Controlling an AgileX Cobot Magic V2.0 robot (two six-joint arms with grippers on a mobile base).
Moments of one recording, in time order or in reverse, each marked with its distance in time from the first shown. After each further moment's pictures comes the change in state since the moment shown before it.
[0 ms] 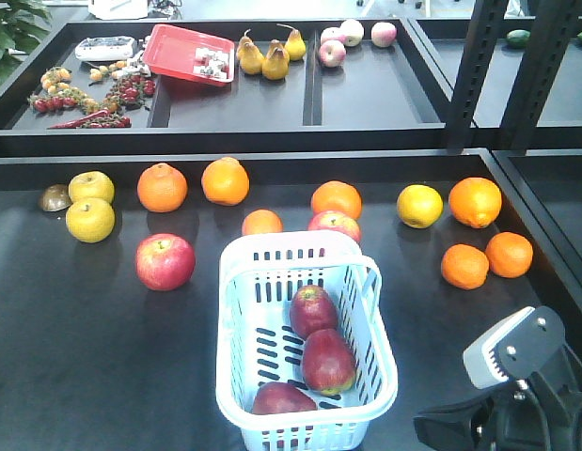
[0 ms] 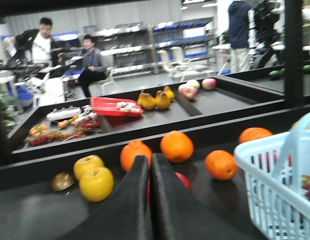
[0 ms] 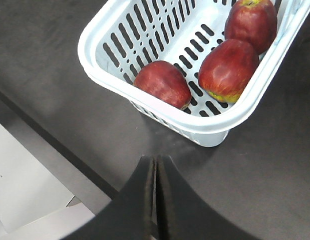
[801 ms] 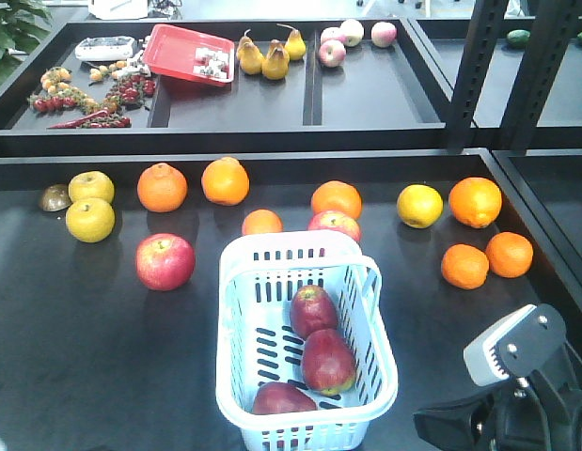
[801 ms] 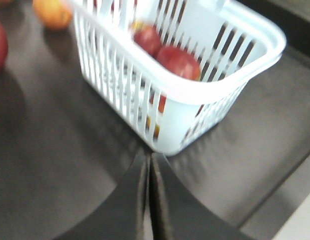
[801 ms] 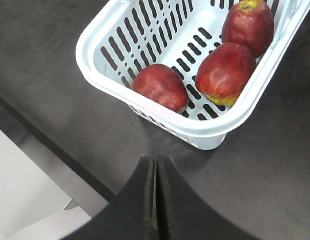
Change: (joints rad) left arm -0.527 0.692 -0.003 0.077 -0.182 -0.323; right arm 0.000 0.000 0.000 0.000 -0.013 0.000
